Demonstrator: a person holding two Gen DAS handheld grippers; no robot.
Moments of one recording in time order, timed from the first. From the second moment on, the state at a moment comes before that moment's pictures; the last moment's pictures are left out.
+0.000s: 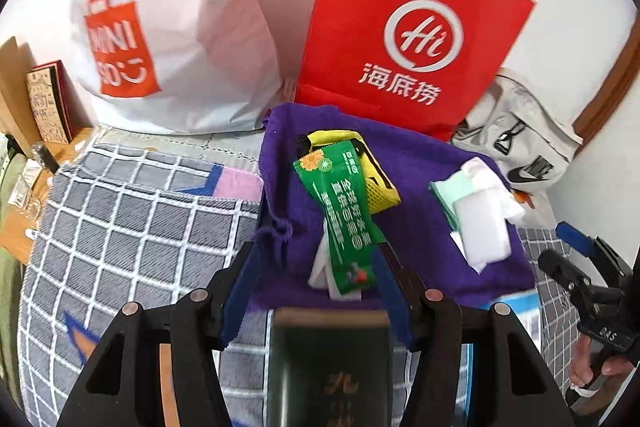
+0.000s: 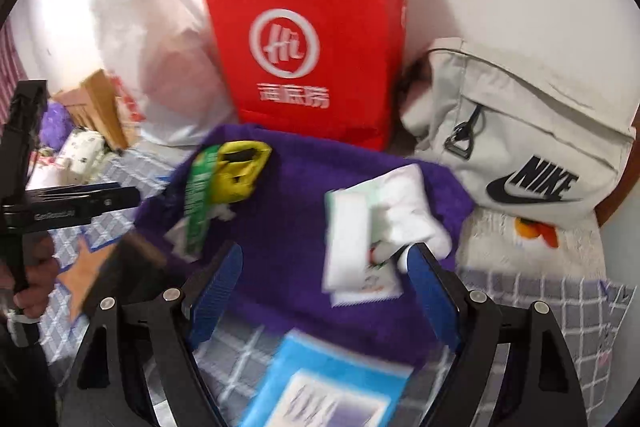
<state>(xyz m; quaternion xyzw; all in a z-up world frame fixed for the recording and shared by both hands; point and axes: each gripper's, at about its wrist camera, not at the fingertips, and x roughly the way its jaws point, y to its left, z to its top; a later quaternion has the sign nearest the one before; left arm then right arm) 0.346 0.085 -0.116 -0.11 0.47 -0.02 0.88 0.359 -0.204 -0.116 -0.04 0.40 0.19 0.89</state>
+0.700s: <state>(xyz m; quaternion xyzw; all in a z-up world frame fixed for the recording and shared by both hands) 0.195 0.108 -0.119 -0.17 0.45 -0.02 0.88 0.177 -0.204 -0.150 -0.01 0.45 0.24 0.86</state>
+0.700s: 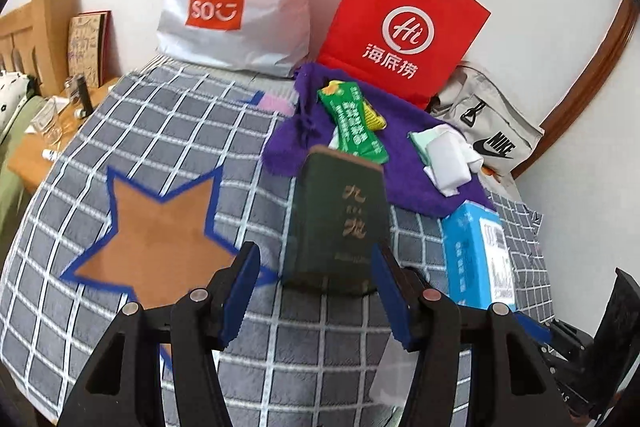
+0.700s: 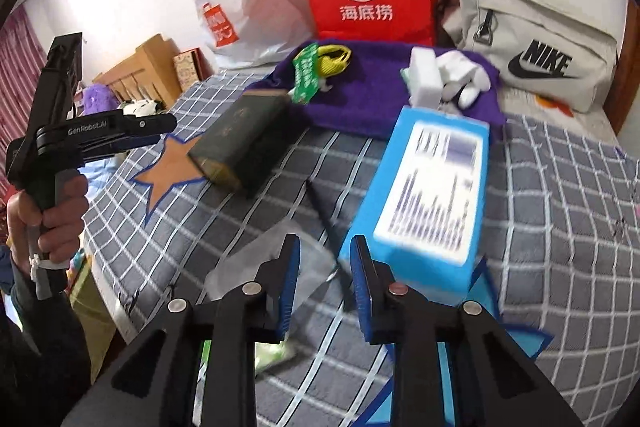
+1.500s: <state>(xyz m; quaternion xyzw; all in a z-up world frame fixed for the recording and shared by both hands) 0.160 0.082 -0.151 -0.15 0.48 -0.04 0.87 0.146 -0.219 -0.198 0.00 0.44 0.22 0.87</state>
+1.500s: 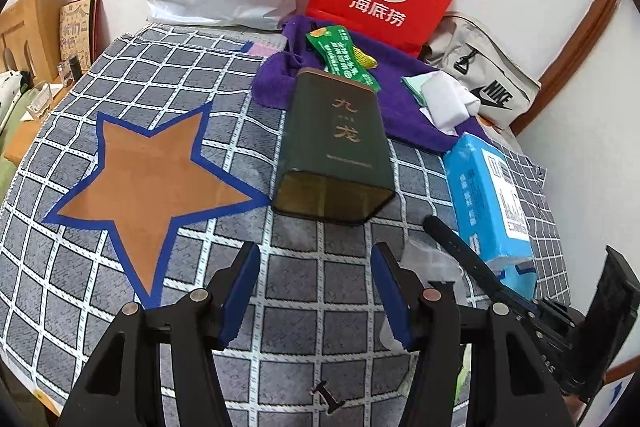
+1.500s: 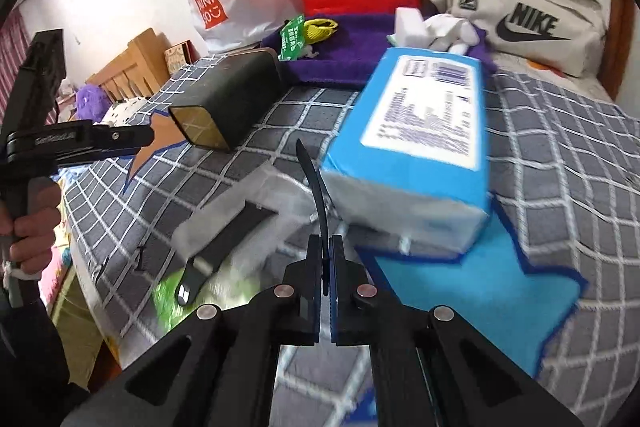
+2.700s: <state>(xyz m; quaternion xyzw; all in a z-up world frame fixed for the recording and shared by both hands) 0.147 -0.027 -0.176 -0.03 0.51 -0.18 0.84 0.115 -0.245 -0.212 -0.04 0.42 0.23 0.88</state>
